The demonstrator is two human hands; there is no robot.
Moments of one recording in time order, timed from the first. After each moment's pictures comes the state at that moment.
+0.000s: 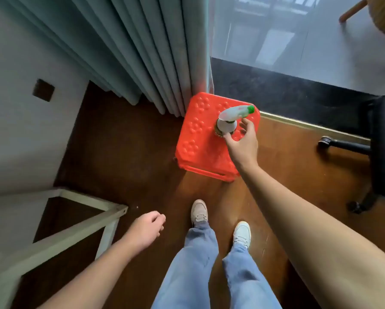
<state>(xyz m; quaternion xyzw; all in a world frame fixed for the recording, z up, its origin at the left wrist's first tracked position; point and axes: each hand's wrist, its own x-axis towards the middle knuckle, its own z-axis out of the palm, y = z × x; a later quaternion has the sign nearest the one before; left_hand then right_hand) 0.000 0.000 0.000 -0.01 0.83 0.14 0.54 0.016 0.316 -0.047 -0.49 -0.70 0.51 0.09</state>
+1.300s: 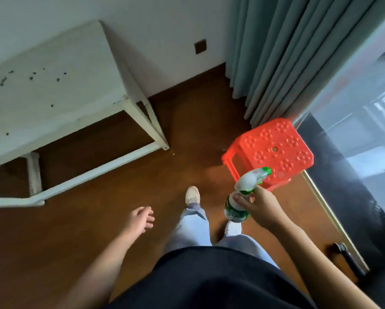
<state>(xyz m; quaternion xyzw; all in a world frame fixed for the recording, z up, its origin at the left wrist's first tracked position) 0.326 -0.071 0.114 -0.49 0.71 0.43 0.27 0.202 0.271 0.143 0.06 -0.87 0.40 -0.28</state>
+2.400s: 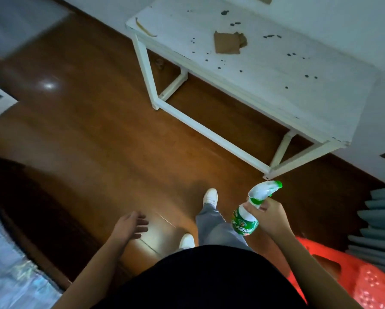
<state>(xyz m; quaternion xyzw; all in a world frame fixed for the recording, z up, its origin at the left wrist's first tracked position) 0.744 -0.248 0.108 -0.73 0.31 0.61 -0.04 0.355 -0.139 0.156 0.32 -0.83 0.23 -0.39</state>
